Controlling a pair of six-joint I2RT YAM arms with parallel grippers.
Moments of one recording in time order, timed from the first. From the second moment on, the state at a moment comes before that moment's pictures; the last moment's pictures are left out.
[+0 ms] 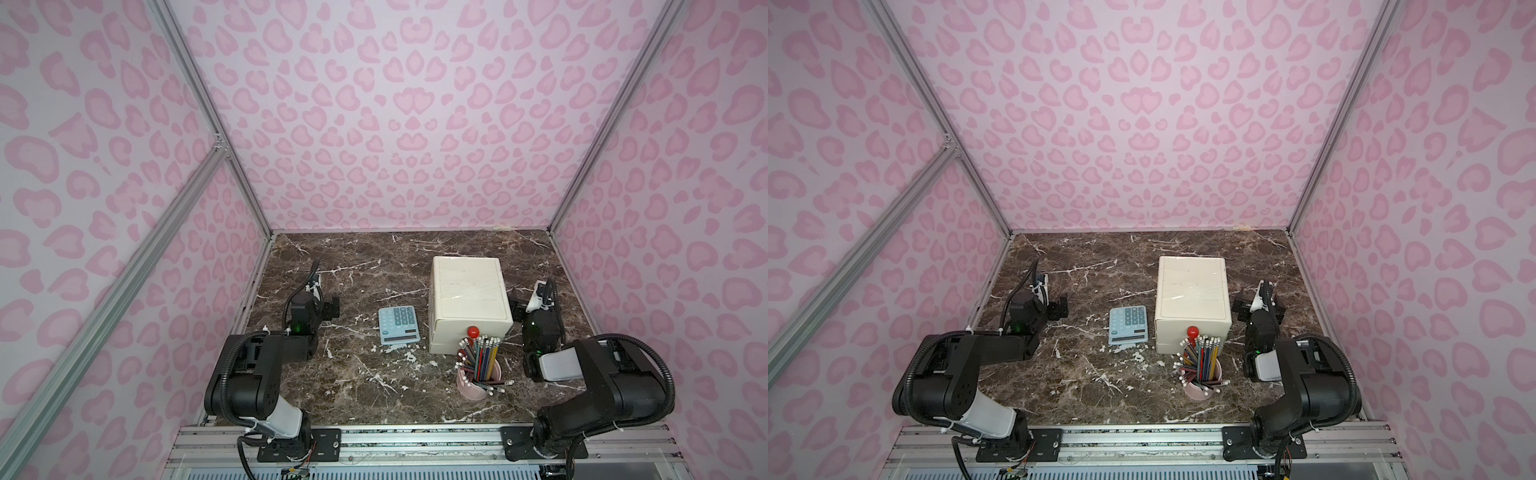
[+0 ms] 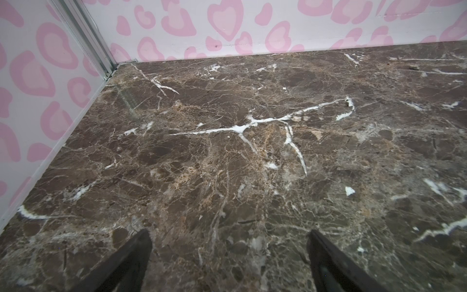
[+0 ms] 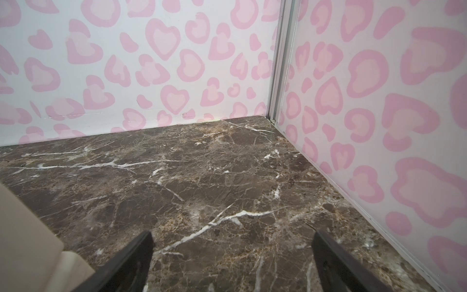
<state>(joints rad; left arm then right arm) -0.05 1.56 0.45 0.67 -0.05 0.04 0.04 1.53 0.22 1.18 0.33 0.05</state>
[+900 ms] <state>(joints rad) -0.05 1.54 0.47 0.61 -0.06 0.03 0.04 1.53 0.22 1.18 0.33 0.05</state>
